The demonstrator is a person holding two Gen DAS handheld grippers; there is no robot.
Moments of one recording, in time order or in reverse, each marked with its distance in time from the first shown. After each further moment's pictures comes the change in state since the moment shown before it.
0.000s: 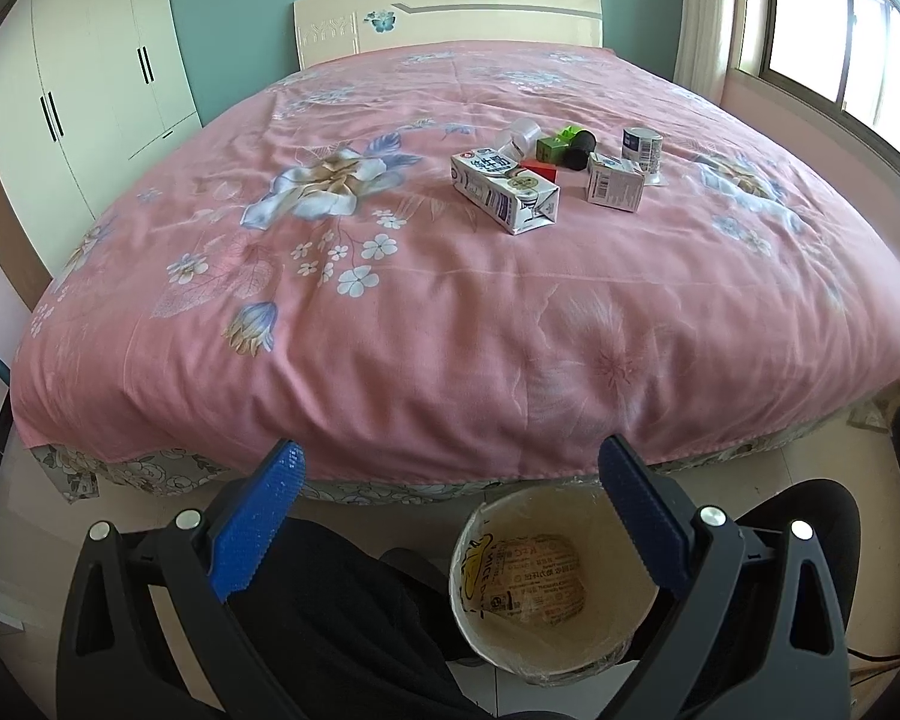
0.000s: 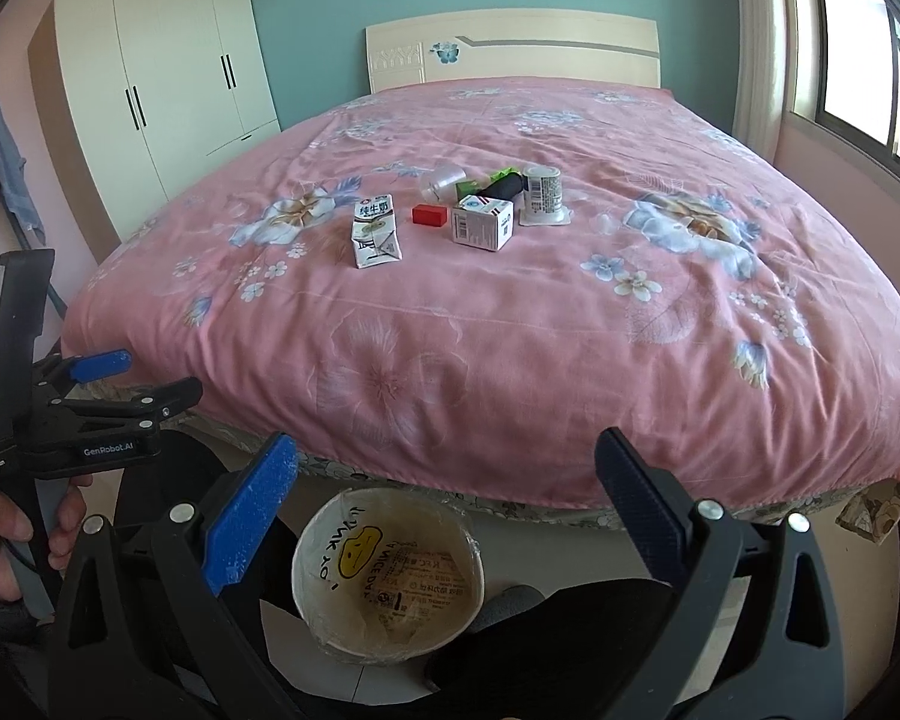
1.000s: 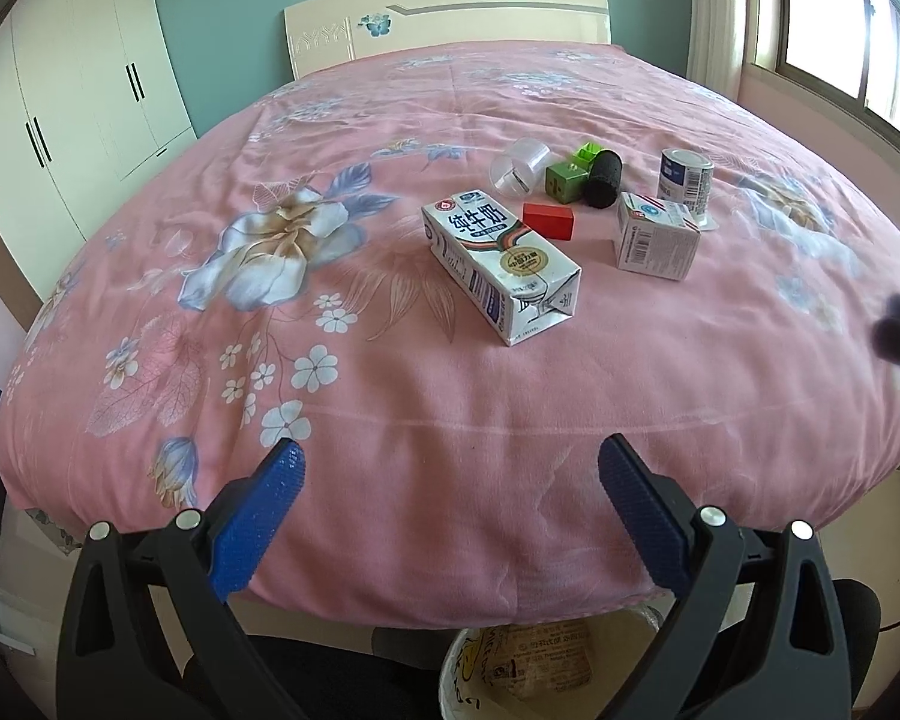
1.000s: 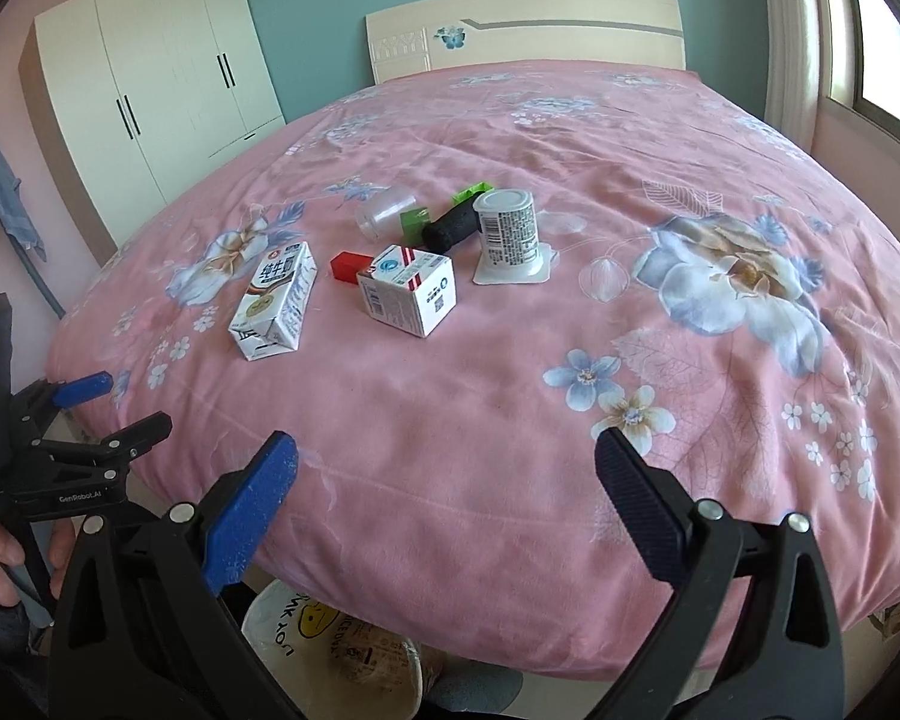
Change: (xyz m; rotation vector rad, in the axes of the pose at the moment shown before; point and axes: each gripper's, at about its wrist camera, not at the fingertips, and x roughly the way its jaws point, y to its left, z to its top) left arm 0.094 -0.025 0.089 0.016 -0.003 0.040; right arm 0.126 -0.100 0.099 0.044 0.033 0.036
